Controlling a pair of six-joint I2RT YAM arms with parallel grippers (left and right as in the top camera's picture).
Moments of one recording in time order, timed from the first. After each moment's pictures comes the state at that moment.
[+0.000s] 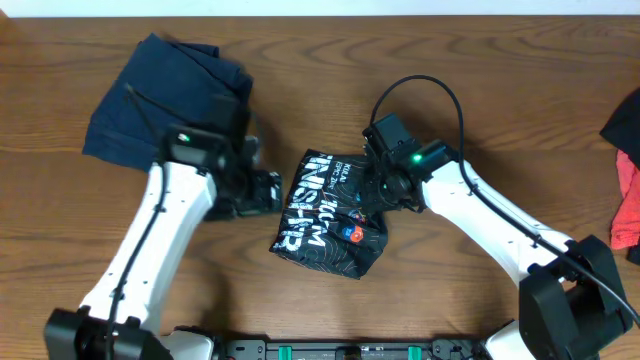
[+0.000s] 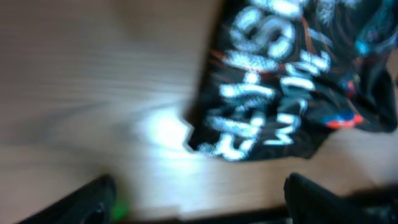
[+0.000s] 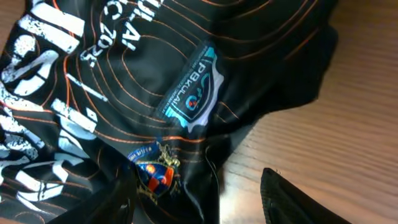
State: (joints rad) left arm -0.26 1.47 1.18 -1.21 0.24 -0.29; right arm 0.55 1.68 1.15 -0.80 -0.10 0.39
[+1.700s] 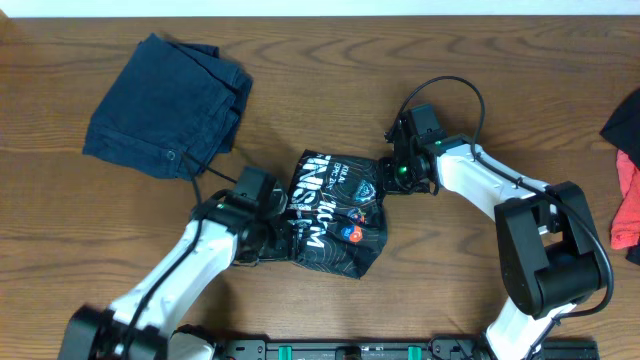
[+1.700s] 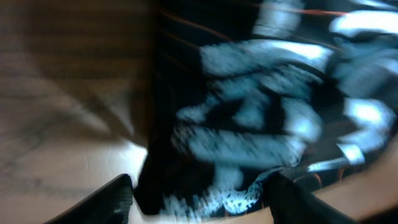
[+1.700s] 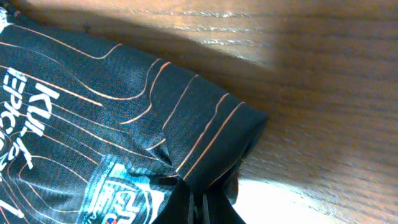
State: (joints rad) left arm -0.38 1.42 0.69 -0.71 0.30 -0.39; right arm 0.34 1.89 1.08 -0.50 -0.33 0.35
